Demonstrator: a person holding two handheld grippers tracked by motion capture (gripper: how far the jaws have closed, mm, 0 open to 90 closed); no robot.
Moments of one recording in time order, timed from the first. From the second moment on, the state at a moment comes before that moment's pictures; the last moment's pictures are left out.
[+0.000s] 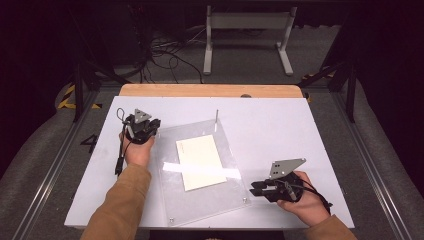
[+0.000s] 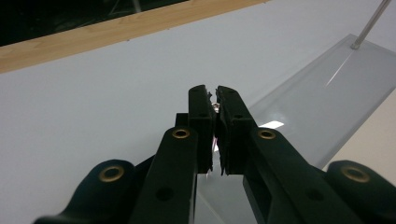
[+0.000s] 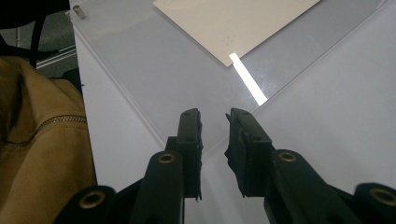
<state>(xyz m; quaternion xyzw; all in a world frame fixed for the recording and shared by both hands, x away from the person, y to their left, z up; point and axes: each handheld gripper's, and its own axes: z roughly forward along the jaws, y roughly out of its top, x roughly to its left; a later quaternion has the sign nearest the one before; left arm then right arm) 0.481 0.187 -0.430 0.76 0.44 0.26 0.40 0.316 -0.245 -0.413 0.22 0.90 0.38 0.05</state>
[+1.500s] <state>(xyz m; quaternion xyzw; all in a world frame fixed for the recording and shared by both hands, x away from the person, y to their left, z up) 0.503 0.106 -0.437 0.79 0.36 0.20 0.45 0.307 -0.277 -0.410 0.26 0.87 0.41 0.06</state>
